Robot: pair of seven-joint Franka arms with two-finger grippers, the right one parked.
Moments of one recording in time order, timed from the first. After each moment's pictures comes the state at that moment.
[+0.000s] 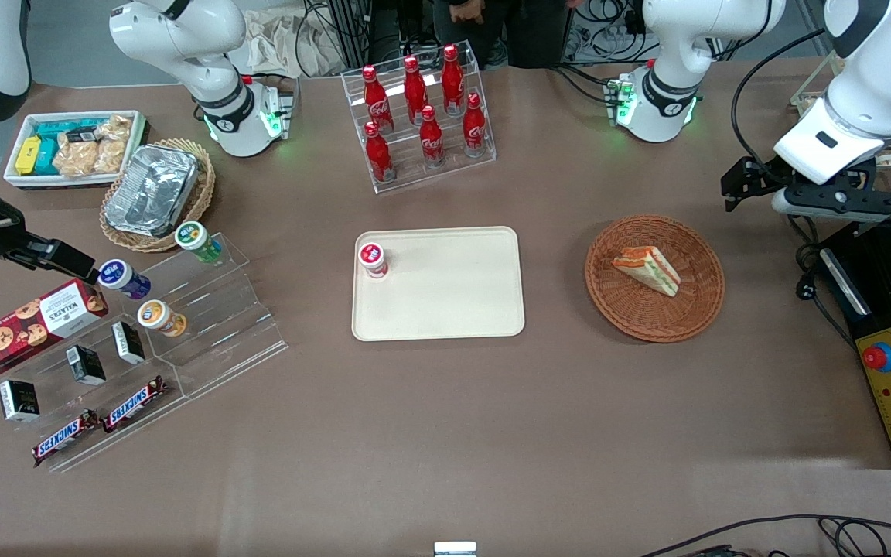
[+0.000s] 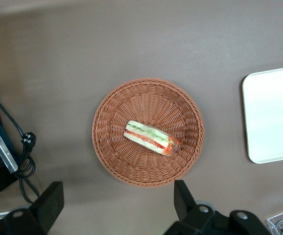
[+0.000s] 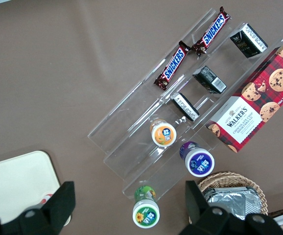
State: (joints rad) arm -0.15 -0.23 0.02 -1.98 0.01 1.76 0.01
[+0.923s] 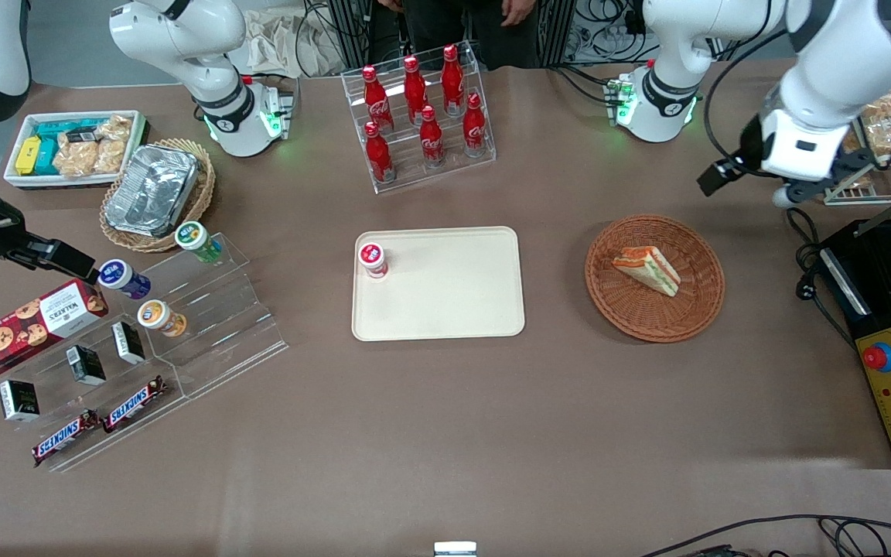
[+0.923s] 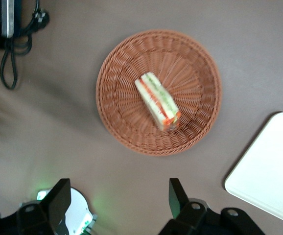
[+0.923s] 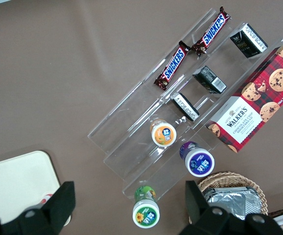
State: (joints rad) arm -0.18 -0.34 -0.03 -2.15 0.01 1.68 -0.72
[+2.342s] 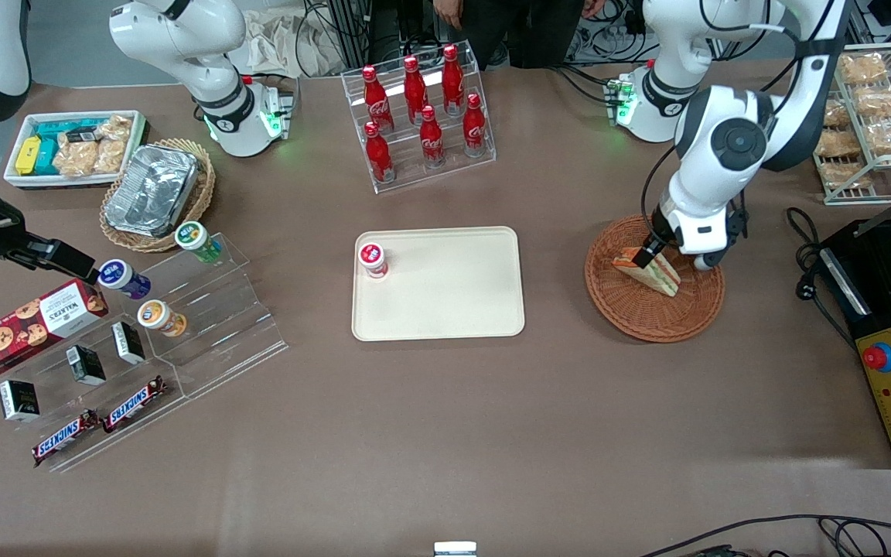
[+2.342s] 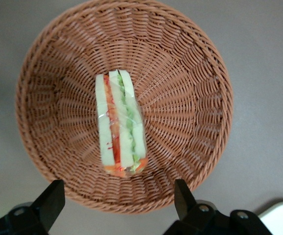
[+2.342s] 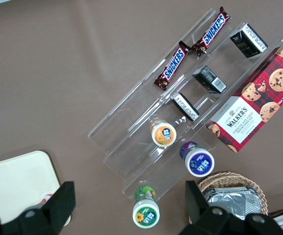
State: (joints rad) arm -0.22 -0.07 -0.07 -2.46 0.01 2.33 -1.18
